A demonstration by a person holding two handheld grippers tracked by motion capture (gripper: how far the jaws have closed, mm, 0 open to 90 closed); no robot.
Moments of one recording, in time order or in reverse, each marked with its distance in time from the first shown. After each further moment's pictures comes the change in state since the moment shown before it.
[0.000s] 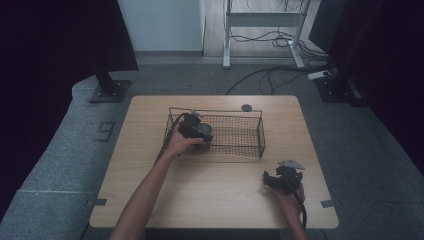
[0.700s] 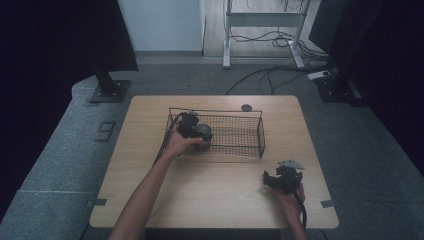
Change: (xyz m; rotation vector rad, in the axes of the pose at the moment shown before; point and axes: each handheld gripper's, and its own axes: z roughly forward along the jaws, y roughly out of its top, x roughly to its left) left arm 0.000 -0.001 -0.010 -0.070 0.000 -0.022; right arm 0.000 0.000 0.000 0.000 0.000 0.000
